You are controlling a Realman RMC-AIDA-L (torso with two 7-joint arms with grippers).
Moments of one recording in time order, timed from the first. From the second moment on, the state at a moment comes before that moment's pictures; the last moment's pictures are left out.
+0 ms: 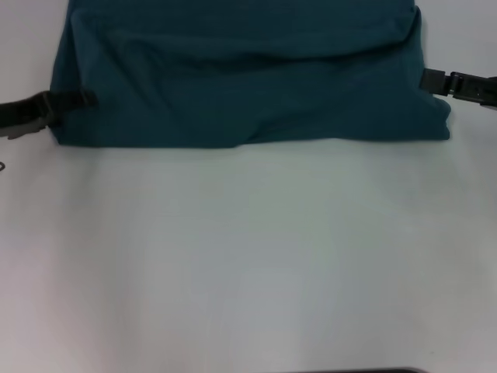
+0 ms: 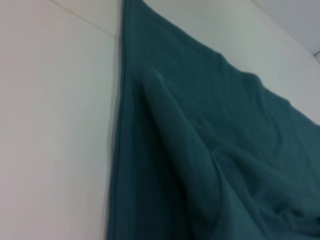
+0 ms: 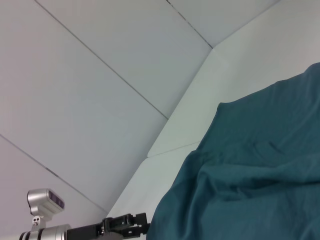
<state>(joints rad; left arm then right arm) -0.49 -2.07 -2.43 -0.74 -0.97 1.09 -2.33 0.38 1.97 -0.62 -0.69 -1.86 -1.65 1.98</state>
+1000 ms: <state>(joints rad) -0.52 -2.07 -2.37 -0.76 -0.93 1.13 -2.43 0.36 1.97 -0.59 -0.69 -1.85 -1.68 1.99</state>
